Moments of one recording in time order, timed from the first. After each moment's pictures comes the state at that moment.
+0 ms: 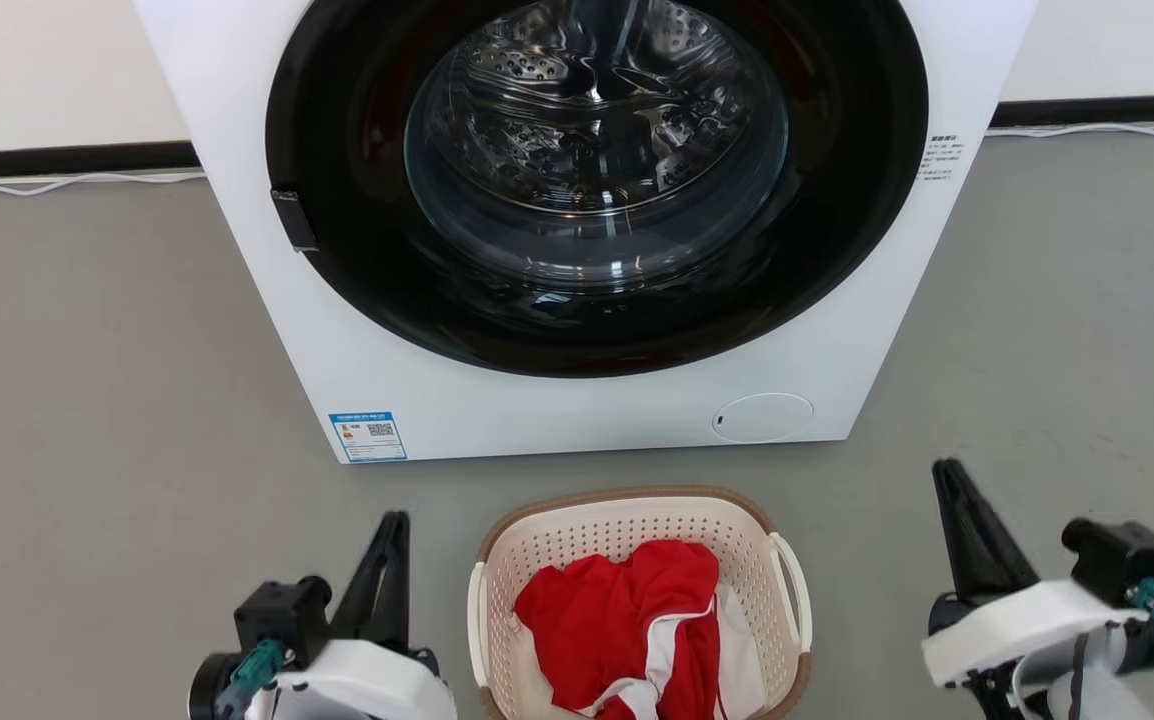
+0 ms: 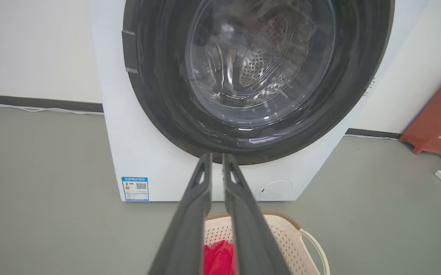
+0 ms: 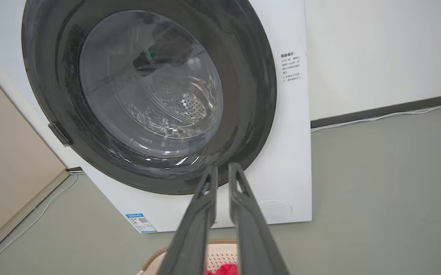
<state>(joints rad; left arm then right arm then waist) -0.07 0.04 -0.20 0.29 -0.30 0.02 -0.25 -0.17 -0.21 0.14 0.40 0.47 0.12 -0.25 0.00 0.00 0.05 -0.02</state>
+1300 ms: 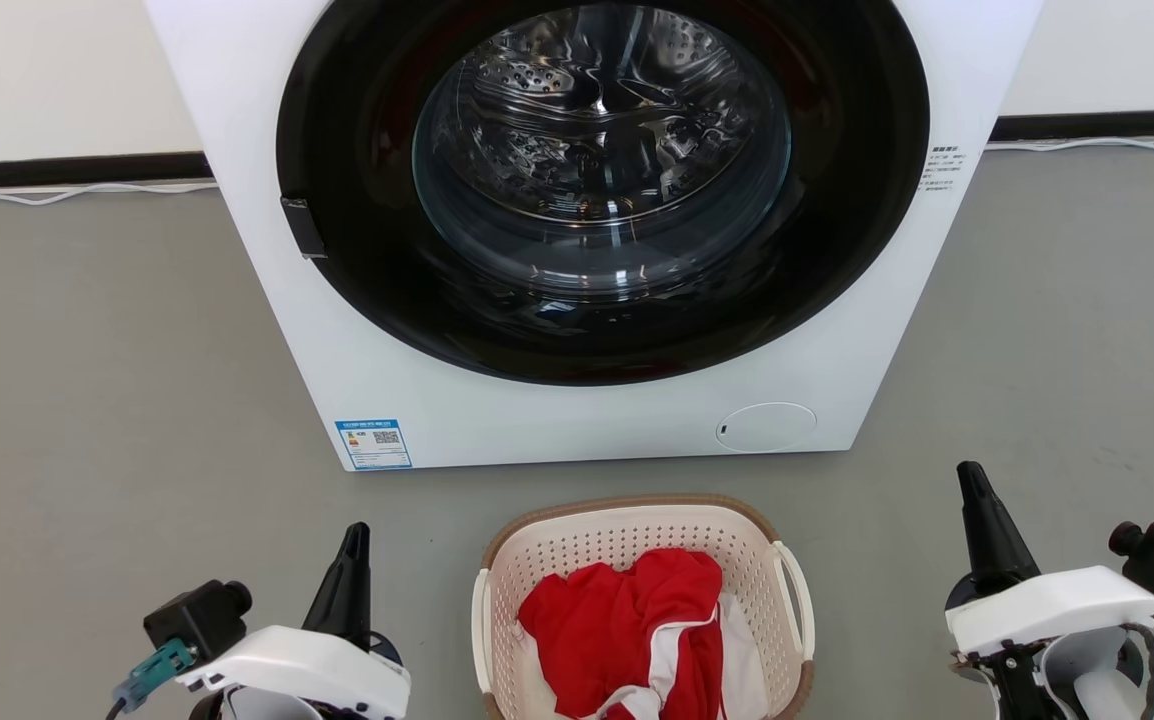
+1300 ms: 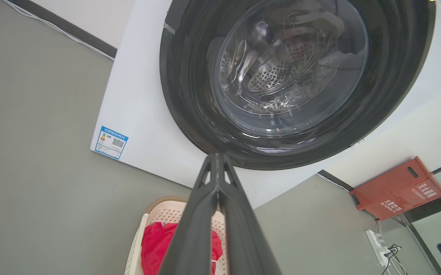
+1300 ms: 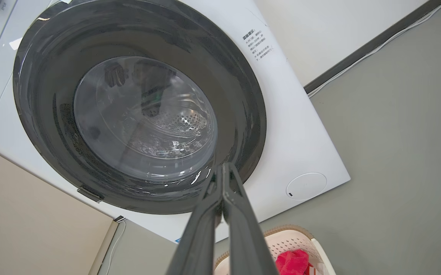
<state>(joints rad) -0.06 0.05 -0.13 0.29 -0.71 -0.02 -0.15 -0.15 -0.17 0.06 0.37 0.82 0.12 -0.14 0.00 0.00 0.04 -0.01</state>
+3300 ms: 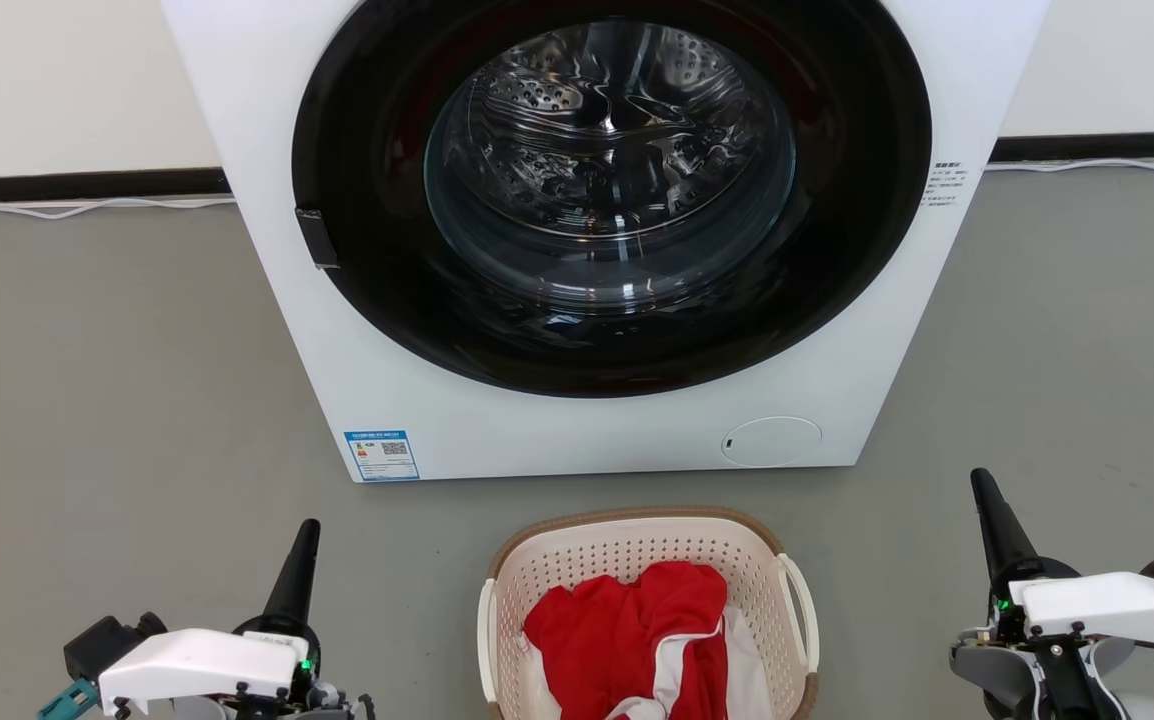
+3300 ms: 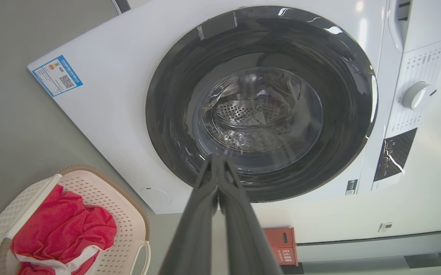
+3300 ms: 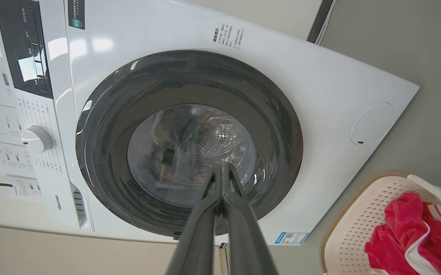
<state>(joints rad) -0.06 0.05 0.01 0.28 -1.33 -0.09 0.02 -0.12 -0.08 -0.07 0.31 1.36 0.12 0.03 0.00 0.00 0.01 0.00</state>
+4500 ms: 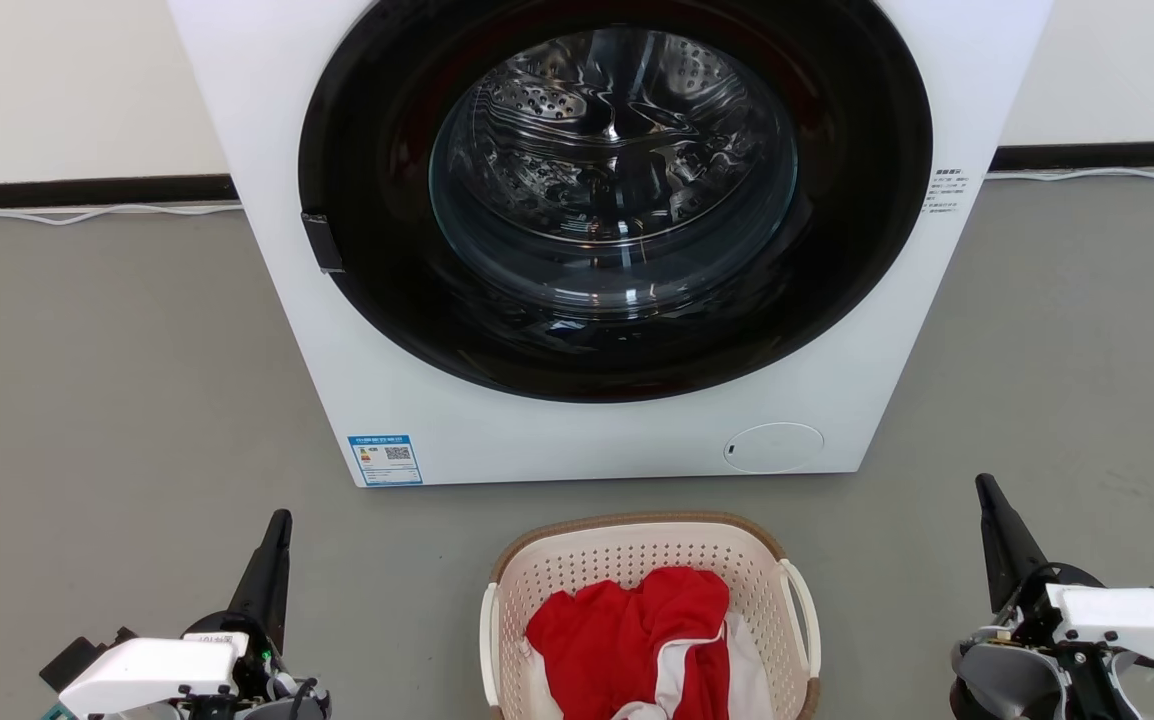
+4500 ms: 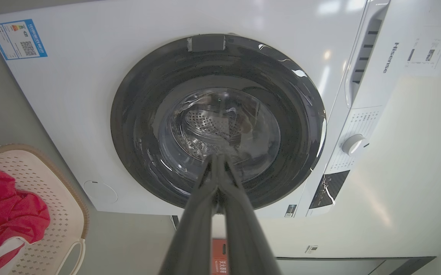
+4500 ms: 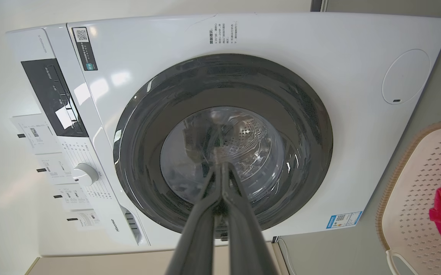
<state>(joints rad) -0.06 0.05 0.07 0.27 -1.61 -0.12 0.10 -0.10 -0.05 -0.13 0.28 1.60 0.12 0.11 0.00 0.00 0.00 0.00</state>
